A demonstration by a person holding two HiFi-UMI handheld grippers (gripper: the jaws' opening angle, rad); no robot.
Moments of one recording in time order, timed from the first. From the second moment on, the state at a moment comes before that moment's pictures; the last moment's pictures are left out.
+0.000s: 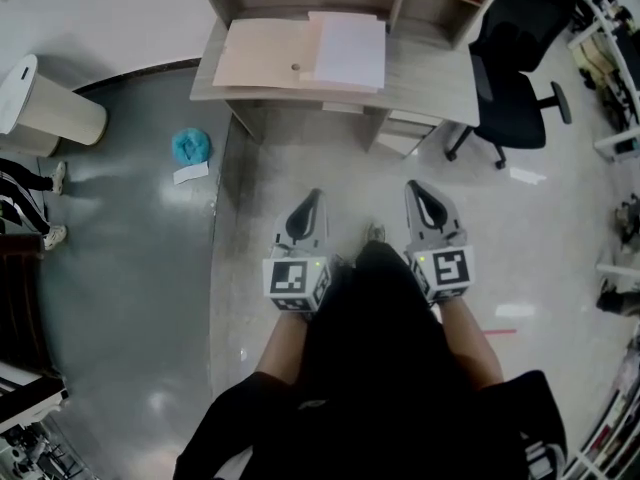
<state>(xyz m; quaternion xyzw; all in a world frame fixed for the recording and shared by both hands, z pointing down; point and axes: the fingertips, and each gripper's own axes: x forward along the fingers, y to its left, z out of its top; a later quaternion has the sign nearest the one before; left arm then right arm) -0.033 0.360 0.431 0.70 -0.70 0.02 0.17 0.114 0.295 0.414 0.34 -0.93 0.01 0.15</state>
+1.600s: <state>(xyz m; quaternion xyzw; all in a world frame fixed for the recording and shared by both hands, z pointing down) -0.087 0.153 0.470 0.69 -0.68 0.11 0.21 0.039 0.074 0.446 0.30 -0.94 0.09 0.14</state>
